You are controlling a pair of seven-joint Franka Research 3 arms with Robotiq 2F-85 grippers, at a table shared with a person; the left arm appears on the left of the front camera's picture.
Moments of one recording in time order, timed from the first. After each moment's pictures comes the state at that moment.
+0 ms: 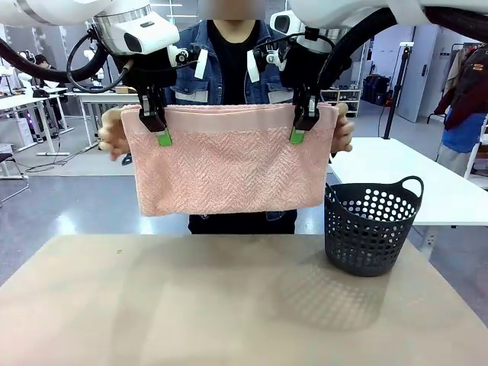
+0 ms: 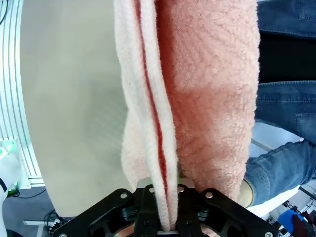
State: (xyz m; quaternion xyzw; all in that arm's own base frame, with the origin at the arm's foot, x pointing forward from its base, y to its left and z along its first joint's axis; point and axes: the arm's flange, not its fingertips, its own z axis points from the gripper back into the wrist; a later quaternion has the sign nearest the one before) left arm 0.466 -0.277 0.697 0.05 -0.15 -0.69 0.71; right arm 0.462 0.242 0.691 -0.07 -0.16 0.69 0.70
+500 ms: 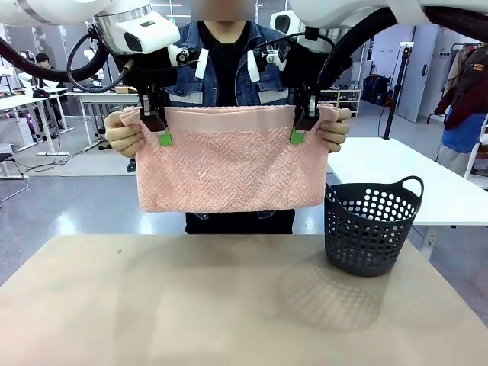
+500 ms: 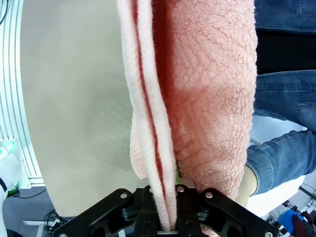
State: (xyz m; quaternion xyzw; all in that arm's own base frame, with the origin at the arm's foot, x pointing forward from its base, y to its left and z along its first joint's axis) left arm 0.465 -0.278 0.698 0.05 -0.15 -0.69 0.71; right arm 0.462 0.242 0.691 -0.07 -0.16 0.69 0.70
